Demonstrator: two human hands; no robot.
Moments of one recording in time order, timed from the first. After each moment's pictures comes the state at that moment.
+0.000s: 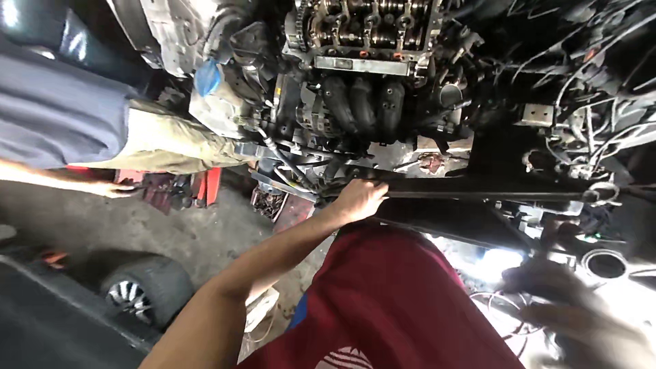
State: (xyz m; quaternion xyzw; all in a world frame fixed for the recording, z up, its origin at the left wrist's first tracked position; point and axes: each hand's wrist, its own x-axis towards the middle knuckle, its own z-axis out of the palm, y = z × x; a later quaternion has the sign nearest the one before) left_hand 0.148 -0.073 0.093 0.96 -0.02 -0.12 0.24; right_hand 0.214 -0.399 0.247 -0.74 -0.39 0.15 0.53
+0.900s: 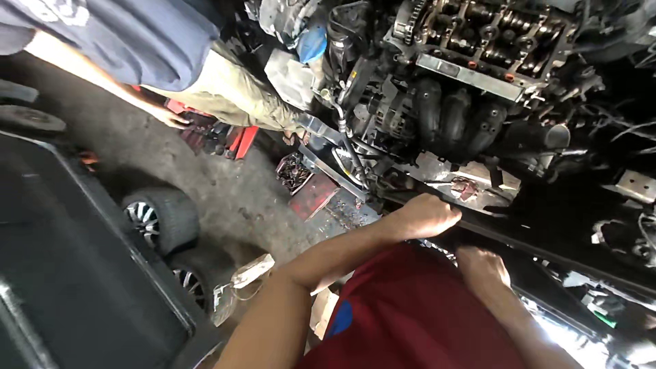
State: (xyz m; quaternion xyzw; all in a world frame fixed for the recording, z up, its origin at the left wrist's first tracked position) left_hand 0.161 -0.070 0.146 0.91 -0.01 -0.31 0.26; right_hand 0.197 -0.230 0.131 -0.77 -0.35 0.47 -0.24
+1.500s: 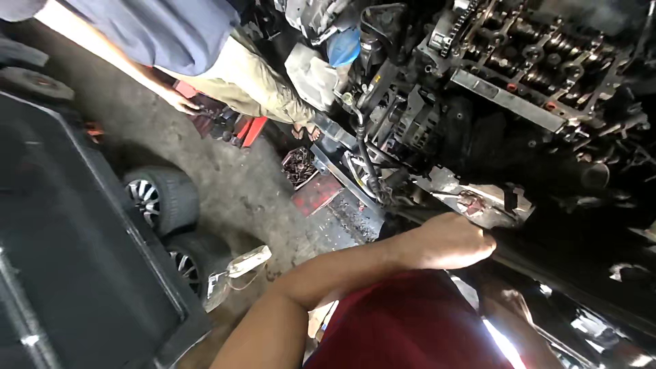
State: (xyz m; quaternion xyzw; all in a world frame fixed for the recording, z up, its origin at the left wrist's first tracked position) left_hand 0.158 -0.044 0.171 0.92 -0.04 -0.20 0.34; right_hand 0.218 -0.286 0.075 -0.78 -0.42 0.43 -0.15
